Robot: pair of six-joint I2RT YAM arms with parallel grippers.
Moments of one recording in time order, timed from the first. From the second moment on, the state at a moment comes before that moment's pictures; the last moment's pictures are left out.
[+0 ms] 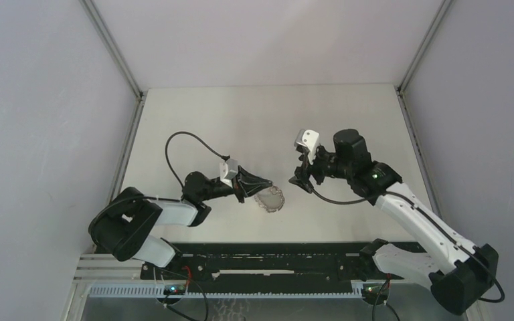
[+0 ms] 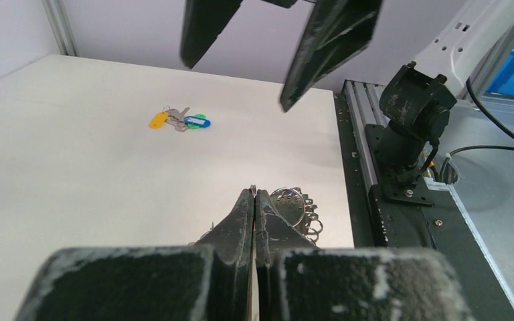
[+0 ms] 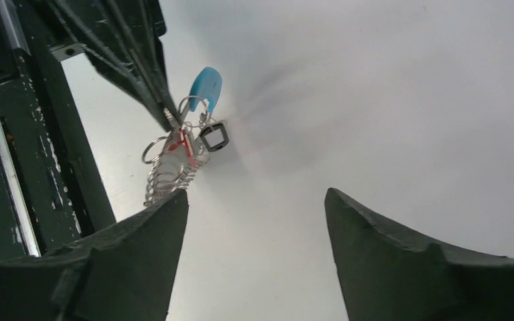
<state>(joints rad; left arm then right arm) -0.63 1.46 0.34 1.39 0.78 -0.29 0.56 1.06 0.97 -0.48 -0.47 -0.36</state>
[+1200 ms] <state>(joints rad) -0.61 0.86 0.36 0.36 0.41 -0.17 0.74 0.59 0.55 -0.15 -0.09 0.15</state>
